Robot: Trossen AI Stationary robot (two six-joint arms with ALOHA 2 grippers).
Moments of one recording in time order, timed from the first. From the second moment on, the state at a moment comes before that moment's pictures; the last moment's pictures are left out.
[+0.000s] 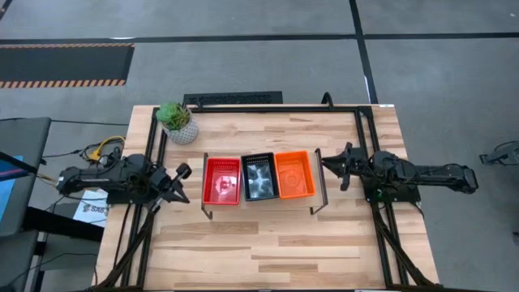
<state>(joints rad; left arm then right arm) 0.01 0.00 0.01 0.10 0.58 -0.10 -0.10 0.12 0.01 0.04 0.19 0.24</state>
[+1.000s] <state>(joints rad) 0.20 0.01 0.01 0.06 0.13 -0.18 -0.10 0.12 0.01 0.04 0.18 0.20</state>
